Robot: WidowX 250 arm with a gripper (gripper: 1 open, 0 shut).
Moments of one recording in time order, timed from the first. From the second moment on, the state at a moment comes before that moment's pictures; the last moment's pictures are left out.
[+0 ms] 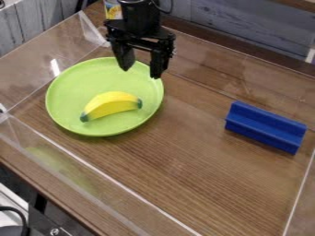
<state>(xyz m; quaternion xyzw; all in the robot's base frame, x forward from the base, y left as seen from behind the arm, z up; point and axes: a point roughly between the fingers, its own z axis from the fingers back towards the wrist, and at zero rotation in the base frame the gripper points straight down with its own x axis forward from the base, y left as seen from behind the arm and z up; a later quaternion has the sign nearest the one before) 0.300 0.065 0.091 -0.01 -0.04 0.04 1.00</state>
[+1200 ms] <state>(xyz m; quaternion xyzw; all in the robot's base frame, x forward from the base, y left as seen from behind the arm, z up) 0.322 0.035 0.077 -0.03 -0.07 0.00 1.00</state>
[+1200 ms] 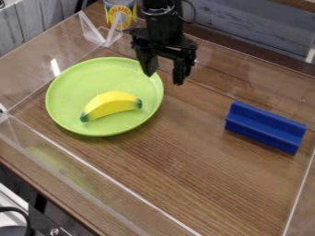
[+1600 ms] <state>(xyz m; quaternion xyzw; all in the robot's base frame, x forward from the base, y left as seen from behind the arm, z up) 0.337 0.036 0.071 -0.02 -0.07 0.04 1.00</state>
